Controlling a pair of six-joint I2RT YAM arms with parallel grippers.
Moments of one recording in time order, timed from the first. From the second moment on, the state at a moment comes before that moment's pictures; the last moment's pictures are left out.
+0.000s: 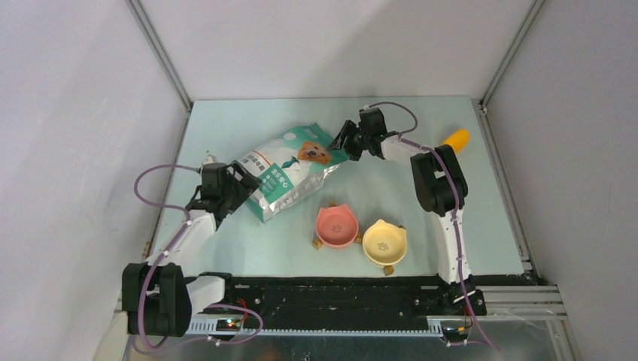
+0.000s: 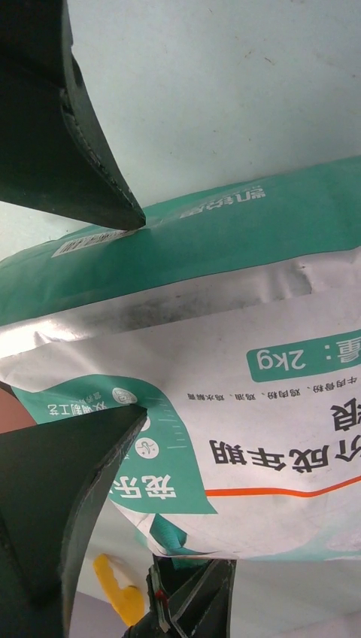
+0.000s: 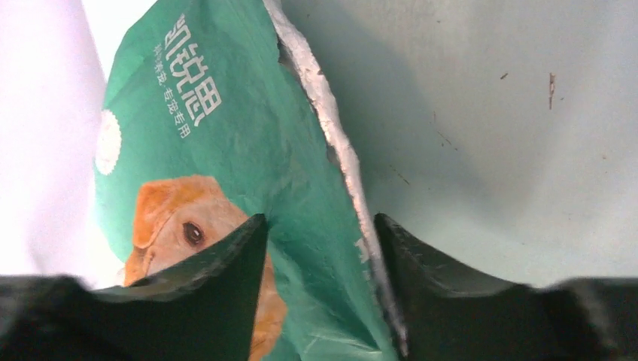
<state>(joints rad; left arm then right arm) -0.04 1.12 0.58 -0.18 0.03 -0.80 0.41 2.26 1.64 -0.08 -0.35 0.81</state>
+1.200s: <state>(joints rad) -0.16 0.93 0.47 -0.16 0.11 -0.80 0.58 1.77 1.68 -0.27 -0.41 0.52</state>
